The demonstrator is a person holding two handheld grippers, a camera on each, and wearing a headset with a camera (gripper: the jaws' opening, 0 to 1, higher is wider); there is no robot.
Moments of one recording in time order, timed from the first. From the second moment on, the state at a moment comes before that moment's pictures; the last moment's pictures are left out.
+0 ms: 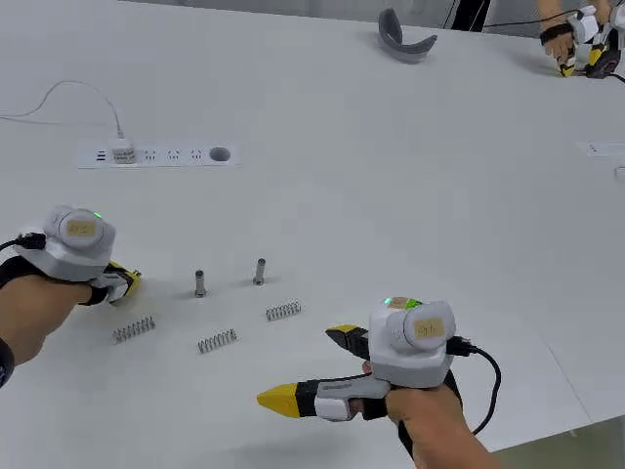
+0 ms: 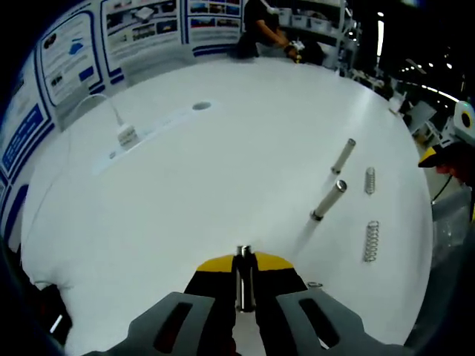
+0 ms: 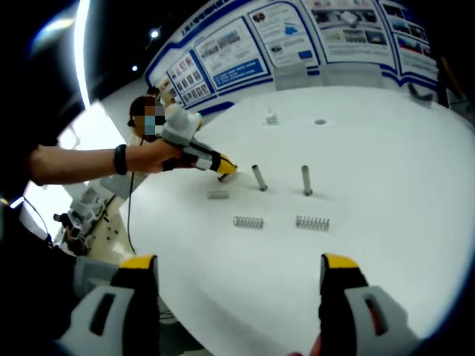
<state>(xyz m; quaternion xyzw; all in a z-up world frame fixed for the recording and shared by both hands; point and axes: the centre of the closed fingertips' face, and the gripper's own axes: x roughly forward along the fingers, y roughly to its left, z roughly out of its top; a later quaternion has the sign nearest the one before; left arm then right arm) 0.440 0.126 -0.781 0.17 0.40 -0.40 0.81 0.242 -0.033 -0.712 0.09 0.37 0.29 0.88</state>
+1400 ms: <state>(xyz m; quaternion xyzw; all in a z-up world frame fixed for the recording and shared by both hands) 0.418 0.157 -0.754 0.15 0.37 -0.37 0.84 0.239 -0.029 -0.706 0.08 0.36 0.30 0.88</state>
